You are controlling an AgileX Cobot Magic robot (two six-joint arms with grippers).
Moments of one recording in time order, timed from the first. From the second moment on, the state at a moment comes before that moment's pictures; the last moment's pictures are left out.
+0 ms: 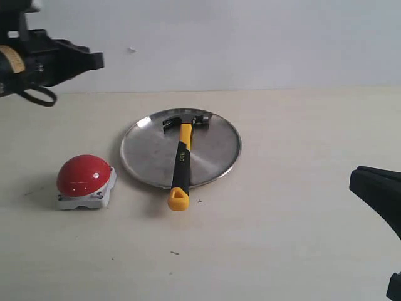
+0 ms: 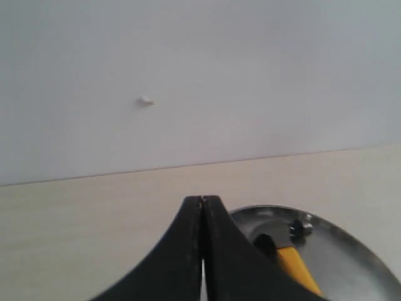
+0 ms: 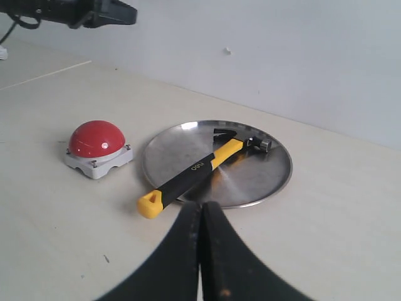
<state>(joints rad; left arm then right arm) -0.24 1.63 -0.92 0.35 -0.35 -0.48 0.73 0.50 -0.19 -1.67 0.10 1.71</state>
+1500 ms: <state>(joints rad) 0.12 0.72 -0.09 0.35 -0.62 -0.34 0.73 0.50 -0.19 -1.67 0.10 1.71</state>
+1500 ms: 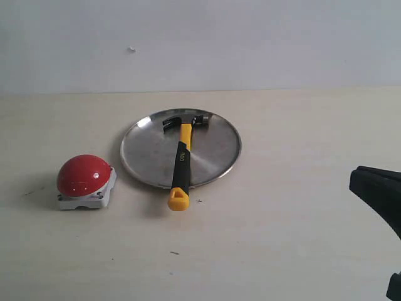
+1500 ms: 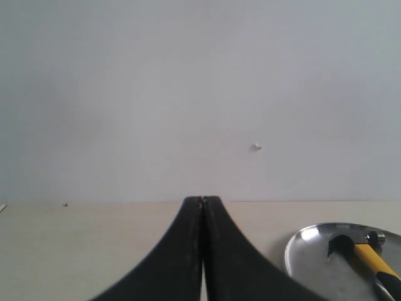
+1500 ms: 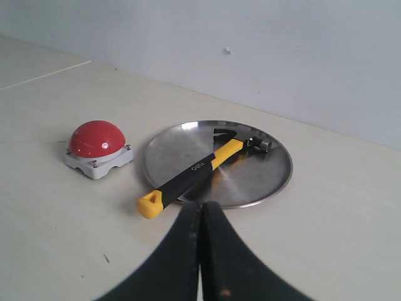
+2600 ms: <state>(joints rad) 0.12 0.02 0.00 0.38 -0.01 -0.44 0.73 0.50 -0.19 -1.67 0.10 1.71</state>
